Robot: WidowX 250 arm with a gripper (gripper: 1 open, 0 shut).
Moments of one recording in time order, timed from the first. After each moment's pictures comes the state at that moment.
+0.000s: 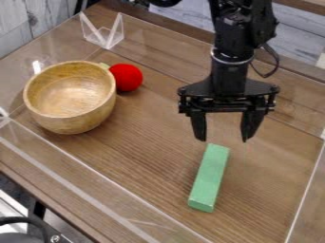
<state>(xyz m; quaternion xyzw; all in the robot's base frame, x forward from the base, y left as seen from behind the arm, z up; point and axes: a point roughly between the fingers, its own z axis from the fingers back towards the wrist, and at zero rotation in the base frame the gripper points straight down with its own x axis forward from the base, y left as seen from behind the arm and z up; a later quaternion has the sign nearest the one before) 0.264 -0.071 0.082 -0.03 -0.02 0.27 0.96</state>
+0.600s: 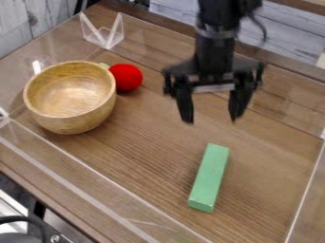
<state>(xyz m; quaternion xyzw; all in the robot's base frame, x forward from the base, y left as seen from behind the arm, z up) 0.258 -0.042 0.120 -0.04 -0.02 0.34 0.94</state>
